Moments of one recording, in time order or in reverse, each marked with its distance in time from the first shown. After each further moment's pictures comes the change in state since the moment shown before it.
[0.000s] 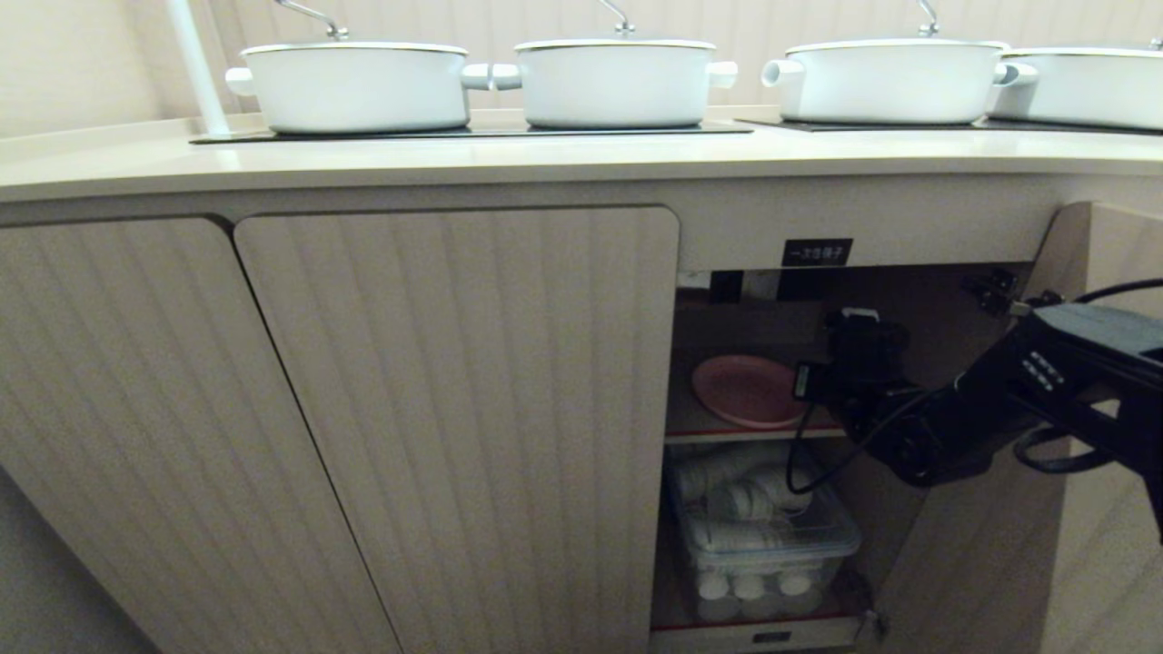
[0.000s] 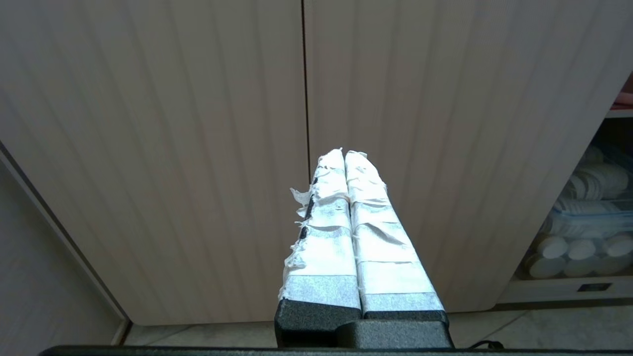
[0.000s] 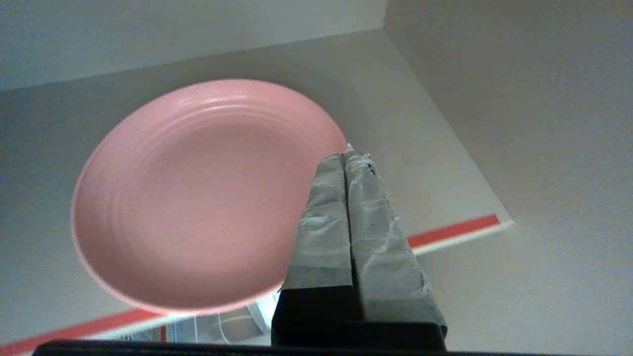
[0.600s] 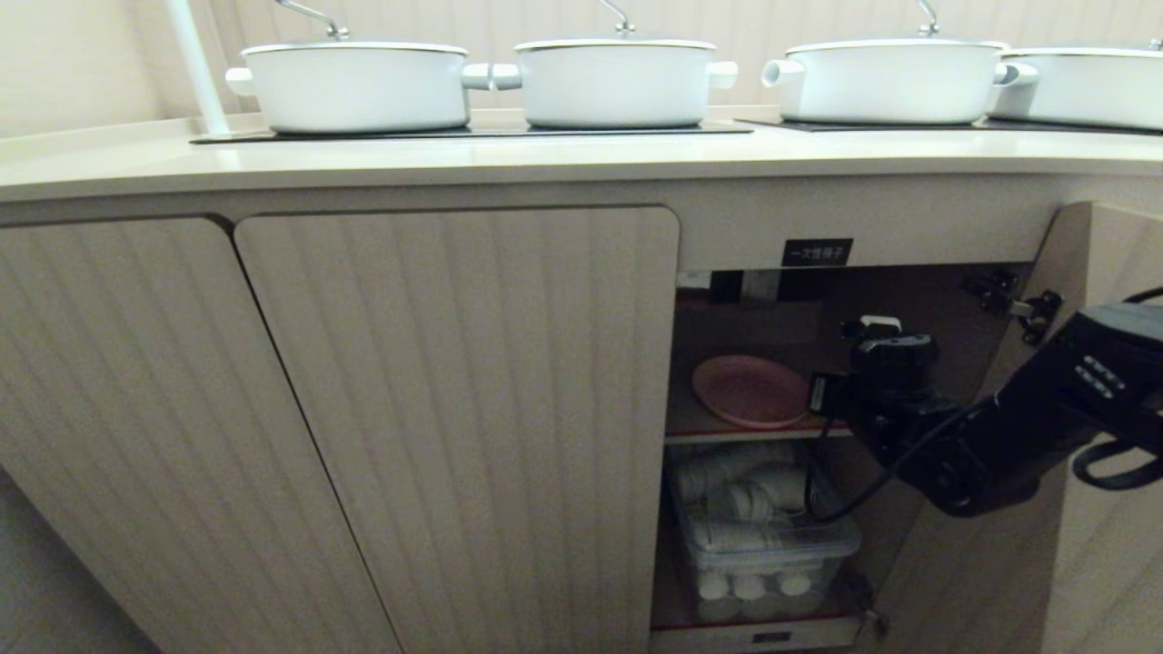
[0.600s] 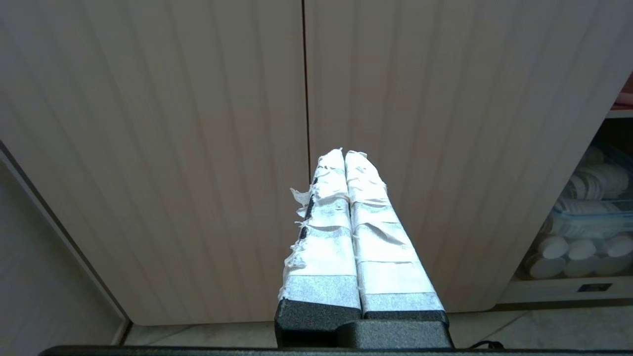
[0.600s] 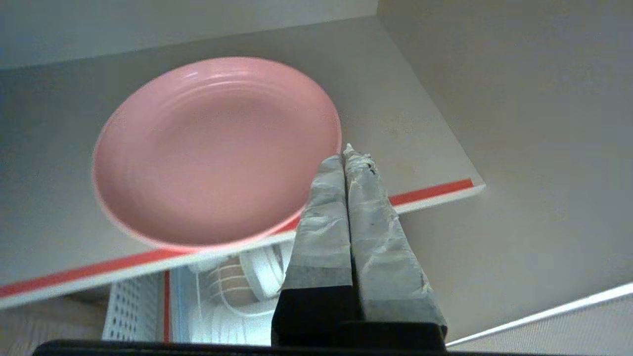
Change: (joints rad) left arm 0.000 0.000 0.000 0.000 0.001 0.000; right arm 0.017 -0.109 0.197 -0.079 0.001 0.001
